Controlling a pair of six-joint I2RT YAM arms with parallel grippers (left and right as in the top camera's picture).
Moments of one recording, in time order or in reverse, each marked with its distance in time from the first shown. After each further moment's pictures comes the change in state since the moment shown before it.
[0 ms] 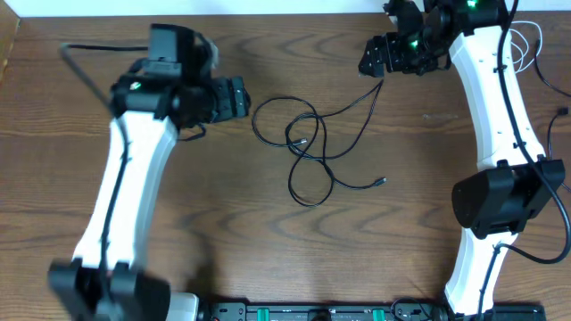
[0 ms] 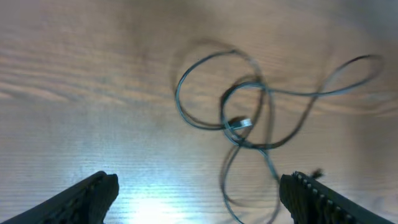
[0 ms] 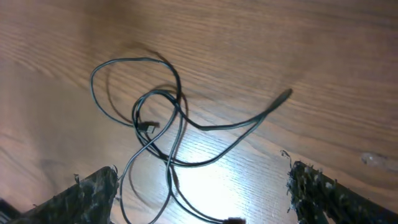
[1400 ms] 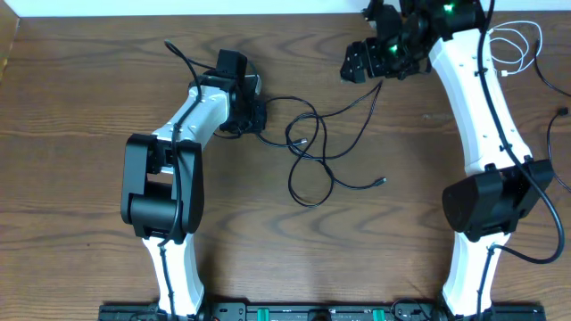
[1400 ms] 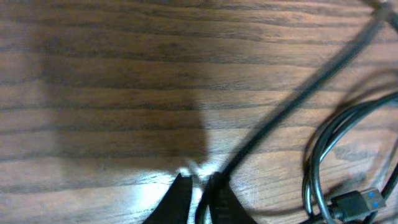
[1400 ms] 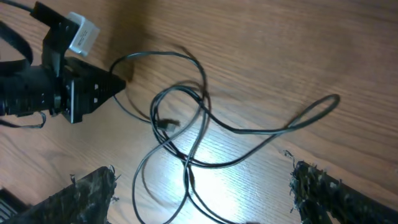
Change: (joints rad) left arm -0.065 0.496 -0.064 0.341 -0.001 0.132; right arm 0.090 0.000 0.000 0.011 0.011 0.022
